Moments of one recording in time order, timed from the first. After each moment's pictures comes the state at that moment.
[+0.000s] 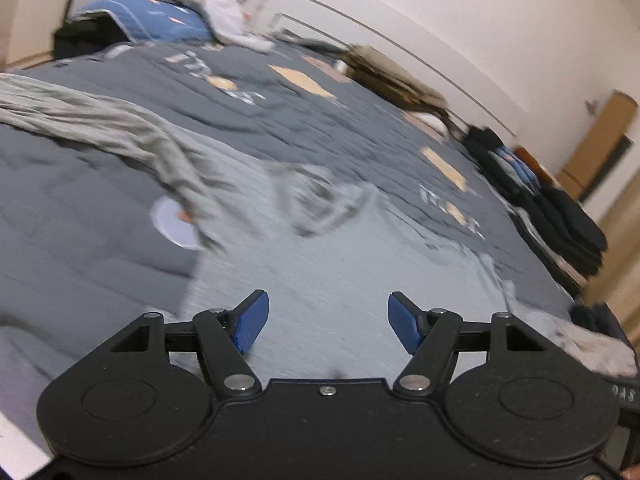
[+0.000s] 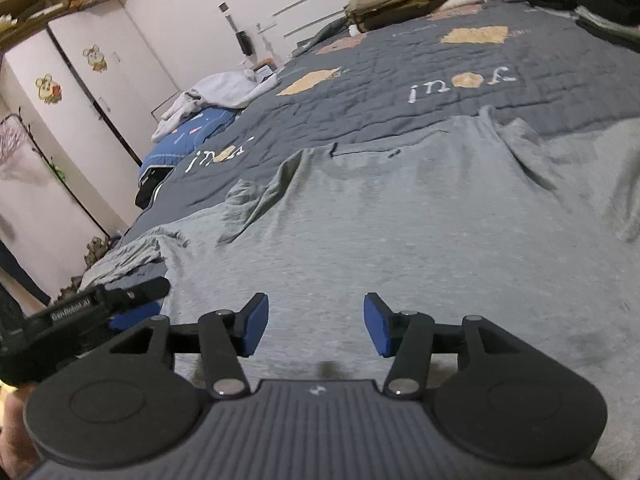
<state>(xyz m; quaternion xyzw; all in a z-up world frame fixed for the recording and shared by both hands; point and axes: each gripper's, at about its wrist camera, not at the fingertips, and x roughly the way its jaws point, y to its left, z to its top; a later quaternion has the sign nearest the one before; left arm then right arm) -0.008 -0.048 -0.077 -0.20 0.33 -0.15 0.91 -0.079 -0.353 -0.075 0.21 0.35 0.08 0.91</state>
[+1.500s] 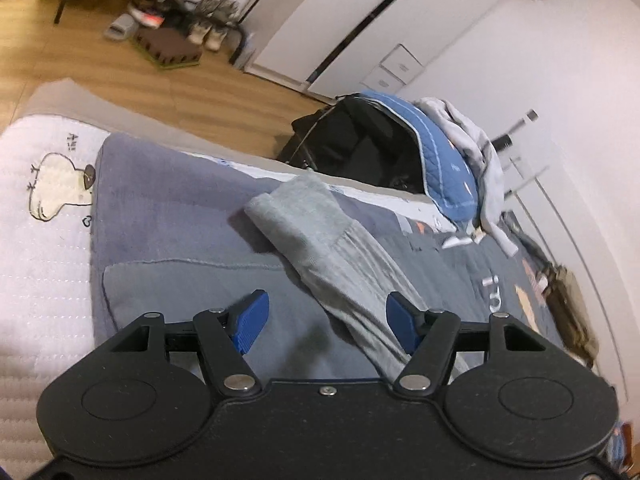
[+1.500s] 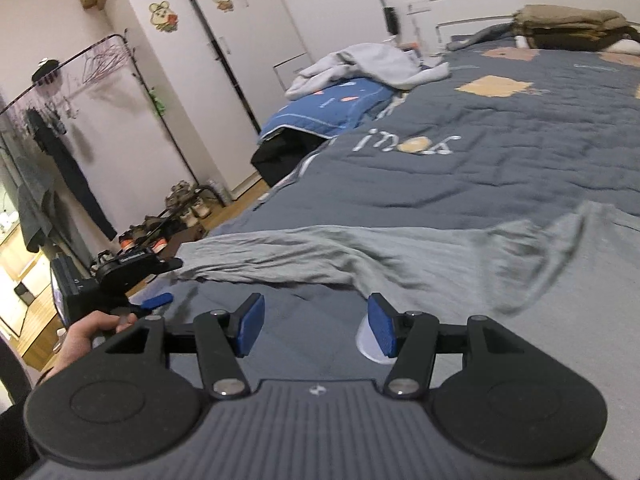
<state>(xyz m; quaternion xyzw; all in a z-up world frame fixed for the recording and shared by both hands) 0.079 0.283 -0.099 -0.41 0.24 0.16 0.86 0.034 -0.117 -0.031 0.13 0.33 0.25 0.90</state>
